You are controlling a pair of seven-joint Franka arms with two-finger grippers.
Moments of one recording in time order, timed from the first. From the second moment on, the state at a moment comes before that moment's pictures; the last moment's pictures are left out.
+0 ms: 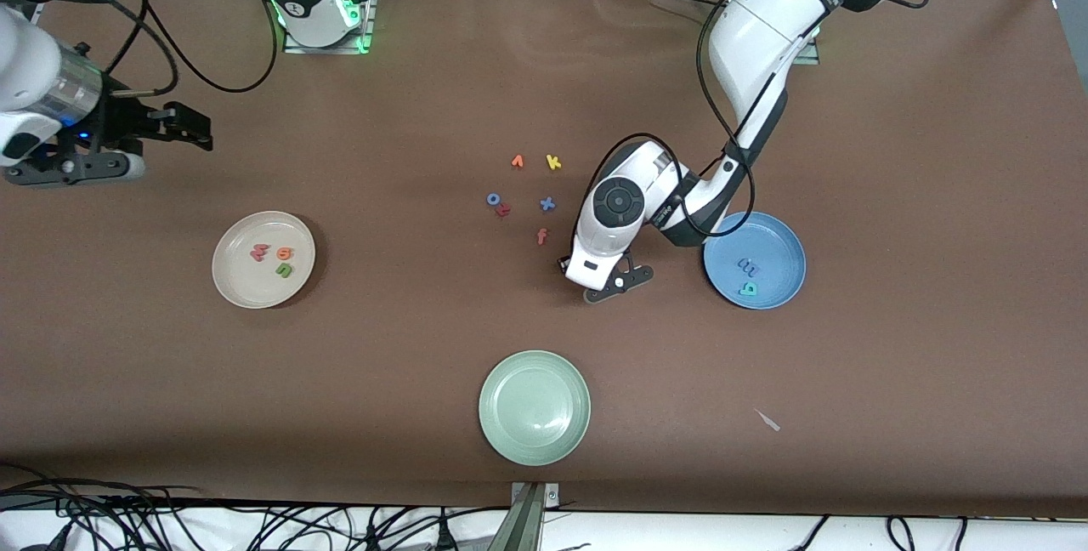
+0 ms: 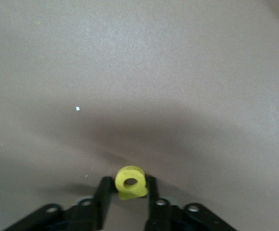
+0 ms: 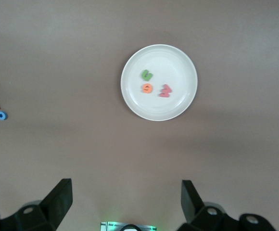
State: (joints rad) left arm -0.43 0.86 -0.24 -1.47 0.13 2.31 -1.11; right arm 0.16 0.03 -0.10 -1.68 -0.01 1.57 -0.03
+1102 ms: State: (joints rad) left arm -0.21 0.69 -0.25 -1.43 0.13 1.96 -0.71; right arm 0.16 0.03 -0.09 -1.65 -0.01 1.57 -0.03
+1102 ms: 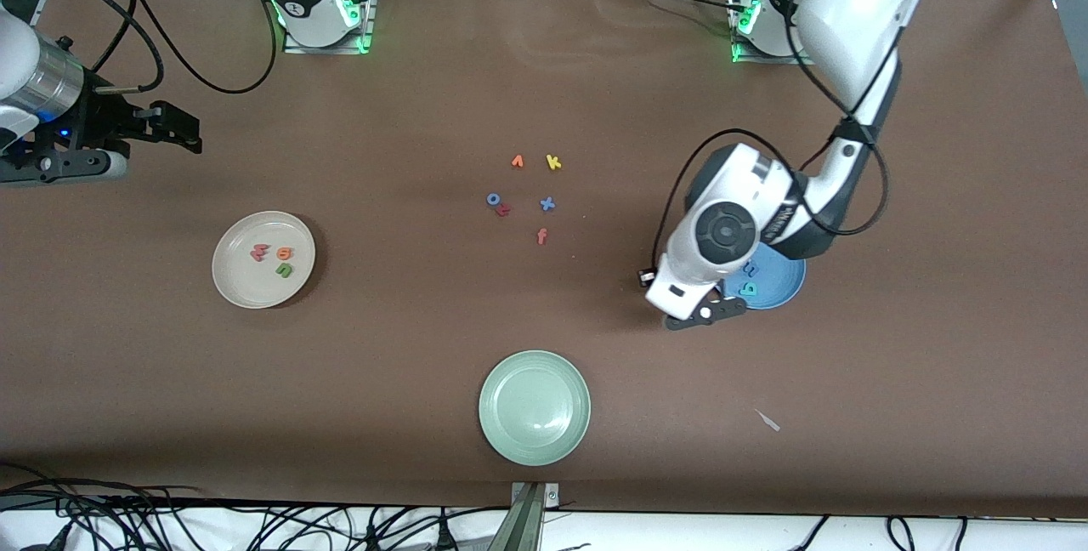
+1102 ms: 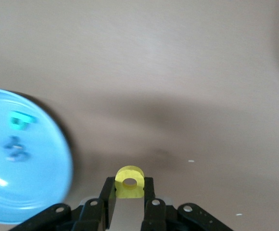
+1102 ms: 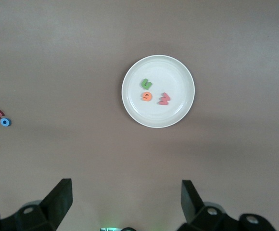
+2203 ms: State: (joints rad) left arm 0.03 0.62 -0.25 -1.75 0.13 2.13 -0.26; right arm 0.16 0.03 -0.09 -1.65 -0.01 1.57 -0.03
